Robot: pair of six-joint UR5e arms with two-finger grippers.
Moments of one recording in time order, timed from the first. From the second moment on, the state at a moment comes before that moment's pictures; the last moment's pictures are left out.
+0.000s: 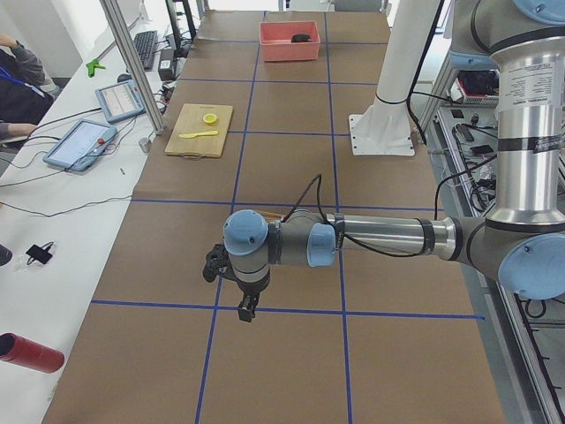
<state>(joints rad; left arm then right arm) -1.59 -1.49 -1.69 -1.54 -2.34 0.23 1.50 -1.71 1.87 -1.67 2.28 -0.04</state>
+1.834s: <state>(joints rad) -1.59 -1.49 -1.69 -1.54 -2.34 0.23 1.50 -1.70 1.88 -1.67 2.28 -0.03</state>
